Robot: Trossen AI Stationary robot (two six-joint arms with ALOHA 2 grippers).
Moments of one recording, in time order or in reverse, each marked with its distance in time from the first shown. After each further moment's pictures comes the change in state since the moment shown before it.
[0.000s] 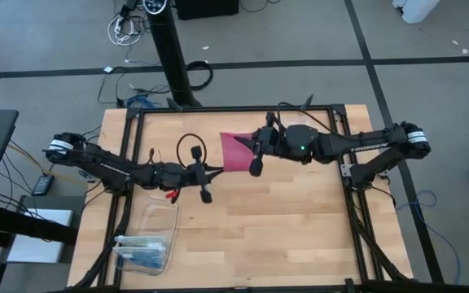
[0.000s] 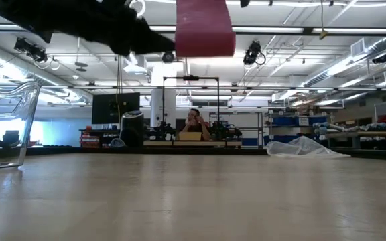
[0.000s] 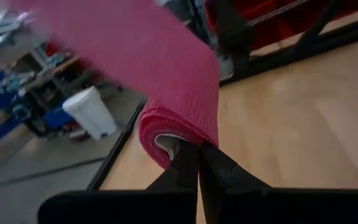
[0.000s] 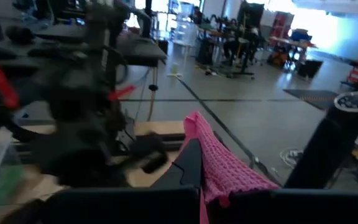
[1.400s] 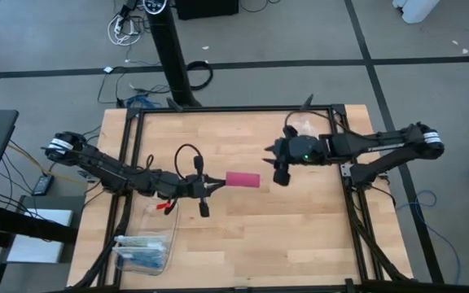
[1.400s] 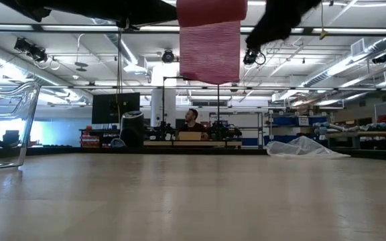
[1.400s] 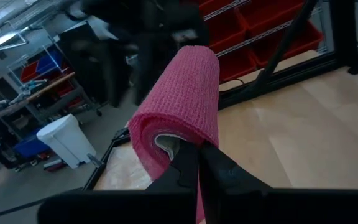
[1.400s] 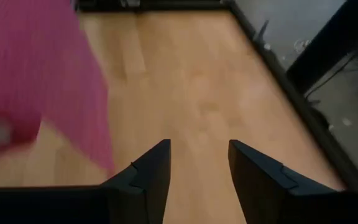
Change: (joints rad) left arm -0.112 -0.003 0.073 -0.024 -0.003 -0.003; right arm 0.011 -0.195 -0.171 -0.568 -0.040 0.190
